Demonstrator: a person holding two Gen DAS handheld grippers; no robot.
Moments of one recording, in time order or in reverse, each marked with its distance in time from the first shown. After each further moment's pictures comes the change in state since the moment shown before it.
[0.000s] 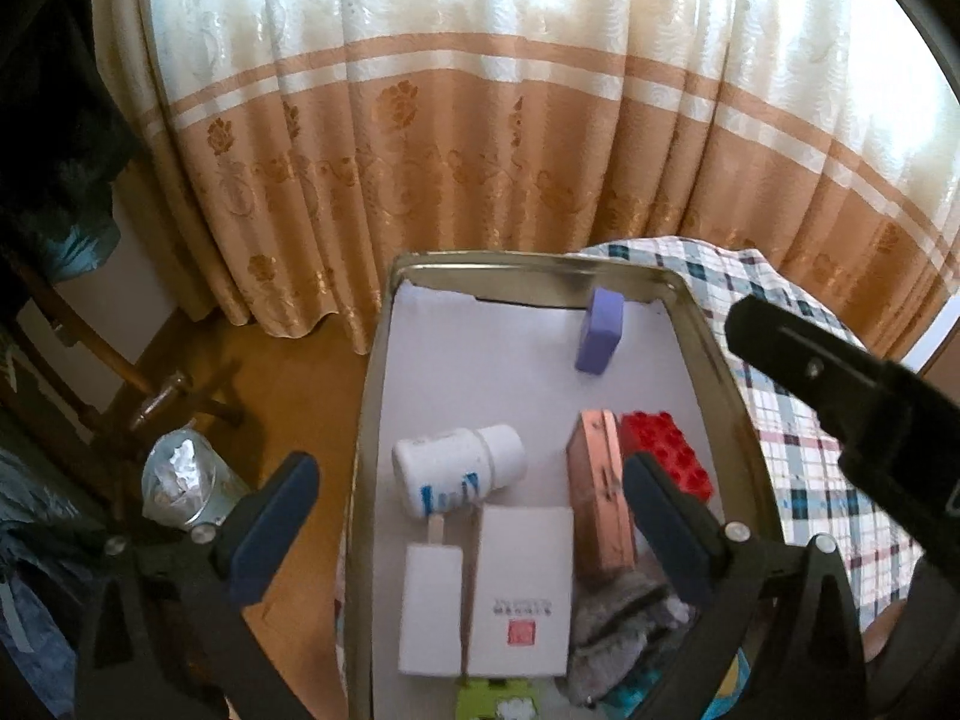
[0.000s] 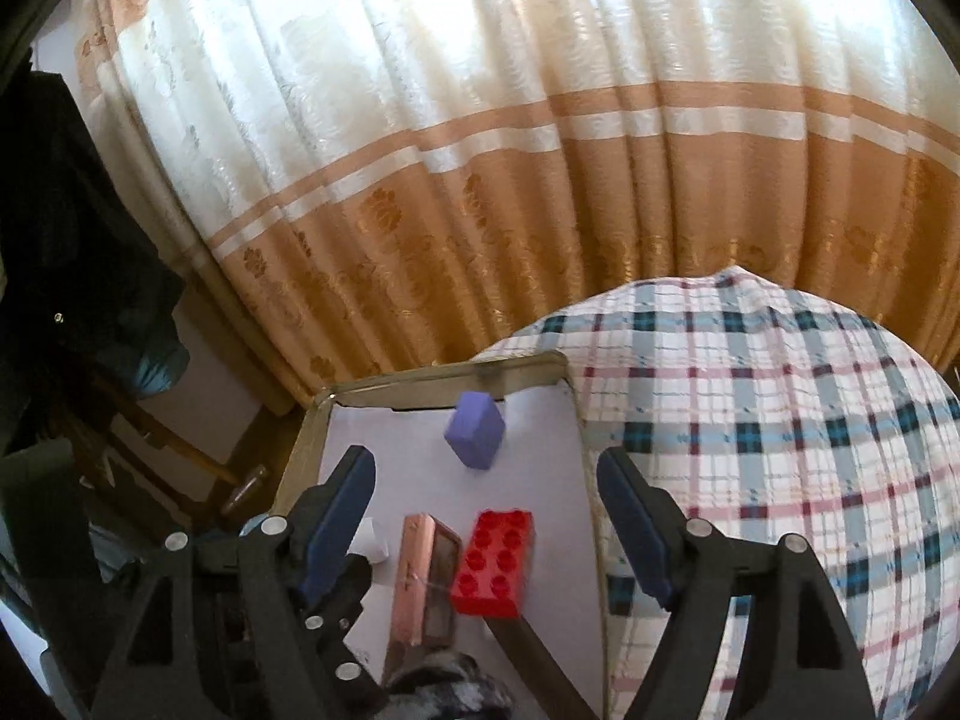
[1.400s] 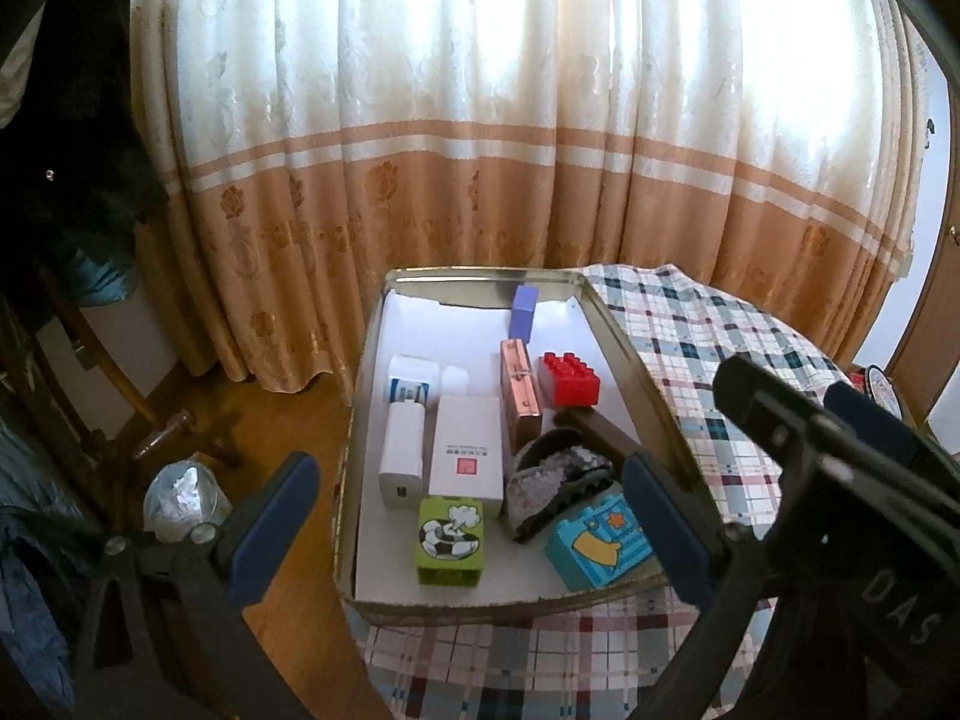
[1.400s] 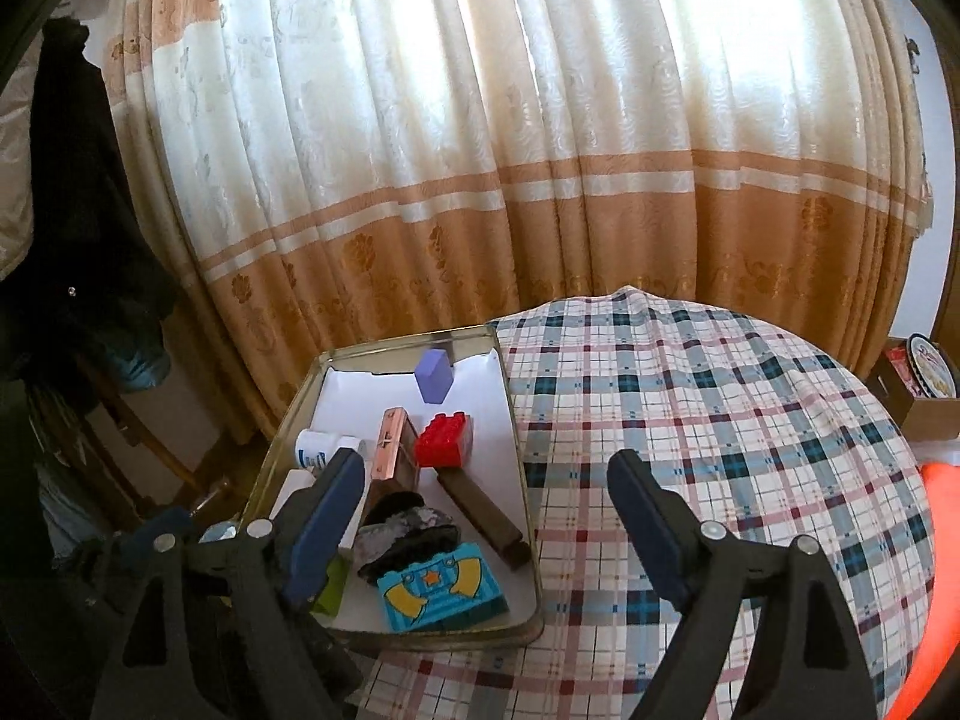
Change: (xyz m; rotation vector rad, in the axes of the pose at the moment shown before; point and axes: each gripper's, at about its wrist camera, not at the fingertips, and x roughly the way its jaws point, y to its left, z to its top) left arm -0.092 -0.014 -0.086 0.048 -0.223 -0.039; right arm -0.116 0.005 -0.092 -0.037 -0.189 -0.127
